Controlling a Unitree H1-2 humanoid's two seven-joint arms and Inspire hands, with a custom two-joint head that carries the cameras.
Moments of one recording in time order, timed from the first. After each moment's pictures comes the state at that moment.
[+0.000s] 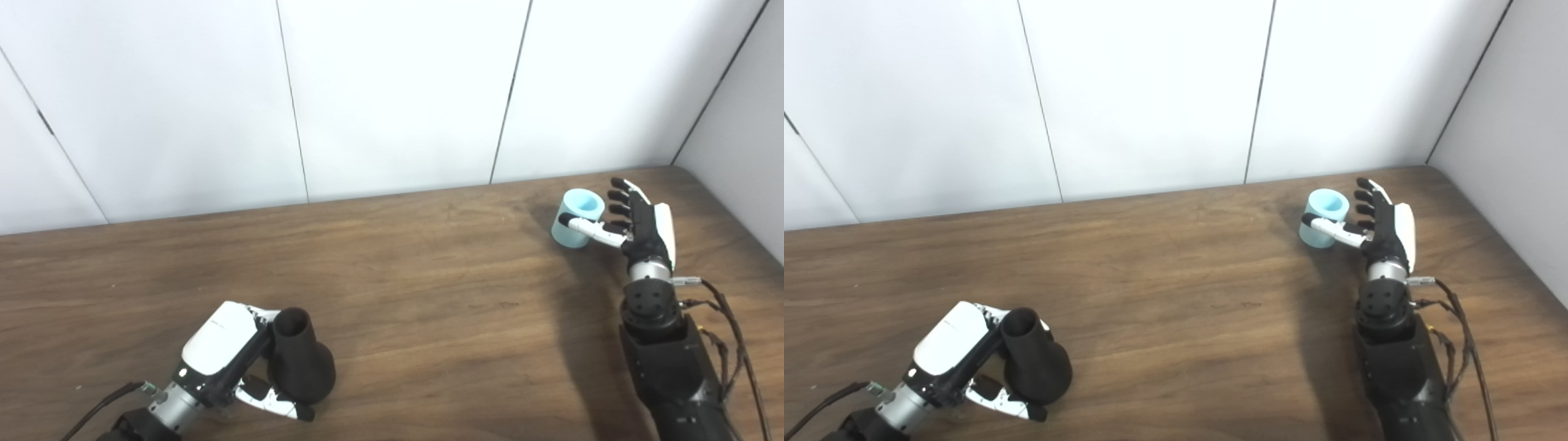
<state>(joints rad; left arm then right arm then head) -0.38 0.57 -0.73 0.27 0.62 -0.45 0.37 -0.36 -0.35 -0.26 0.30 -0.26 0.28 -0.28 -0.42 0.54</state>
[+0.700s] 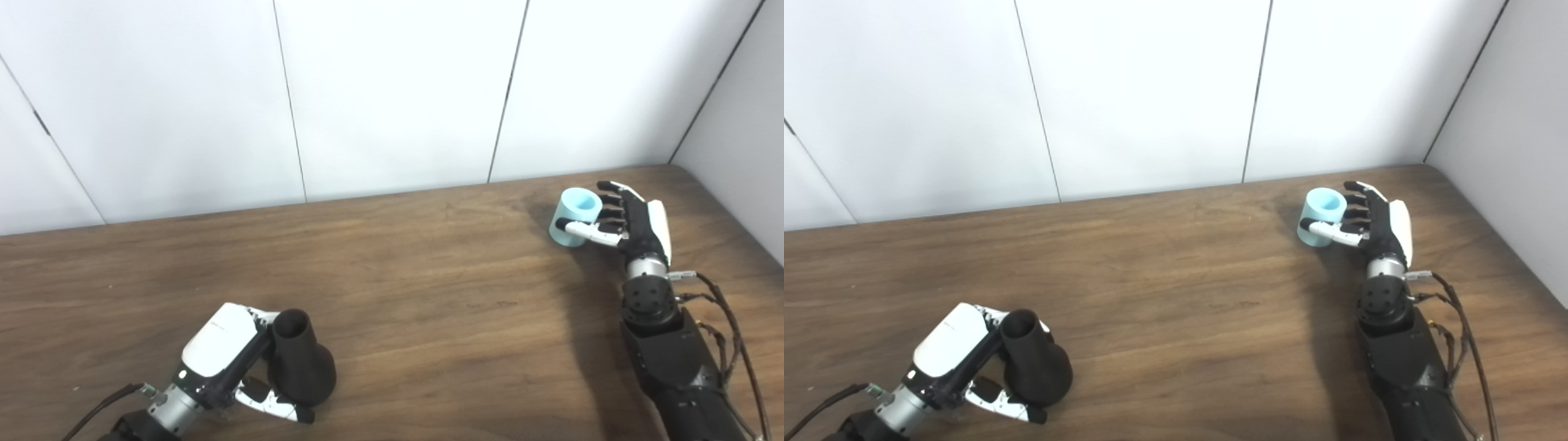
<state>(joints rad) -0.37 0.58 -0.73 0.27 0.61 -0.45 0.36 -0.39 -0.38 -0.21 0.41 -0.24 0.13 -0.28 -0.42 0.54</state>
